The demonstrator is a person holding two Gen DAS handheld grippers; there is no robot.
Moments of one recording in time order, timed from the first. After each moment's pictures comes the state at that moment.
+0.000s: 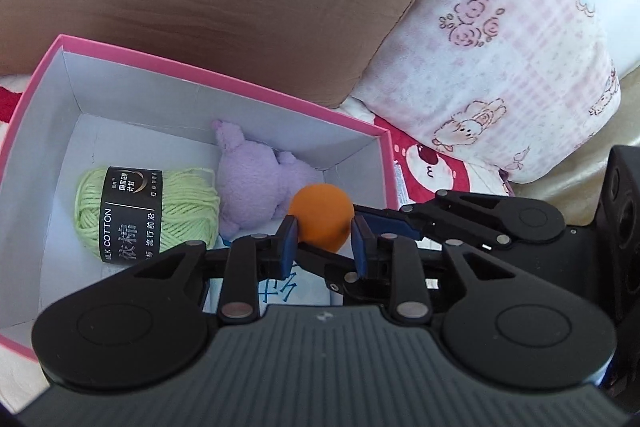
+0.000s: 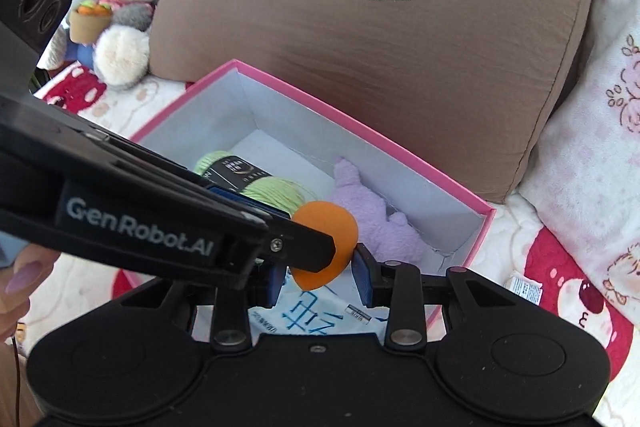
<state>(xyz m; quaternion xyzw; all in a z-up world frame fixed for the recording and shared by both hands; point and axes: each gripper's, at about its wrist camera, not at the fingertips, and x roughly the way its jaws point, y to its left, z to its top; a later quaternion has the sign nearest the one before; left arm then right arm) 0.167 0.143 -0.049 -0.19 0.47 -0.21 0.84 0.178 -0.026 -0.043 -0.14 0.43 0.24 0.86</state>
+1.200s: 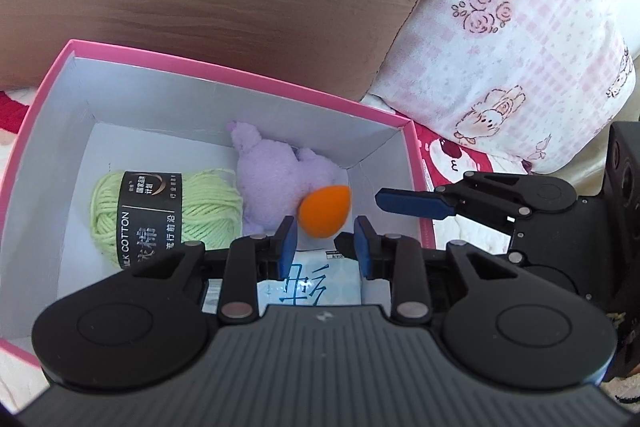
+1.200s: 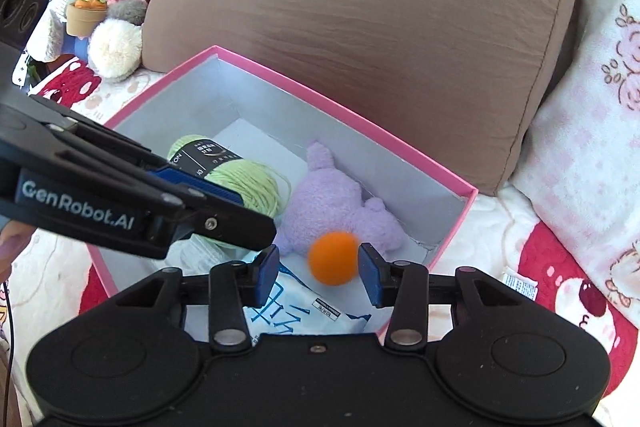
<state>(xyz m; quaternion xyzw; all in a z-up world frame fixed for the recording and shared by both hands) 0.157 0.142 -0.057 -0.16 0.46 -0.19 0.85 0.183 -0.056 -0.056 -0.12 0.42 0.25 0.86</state>
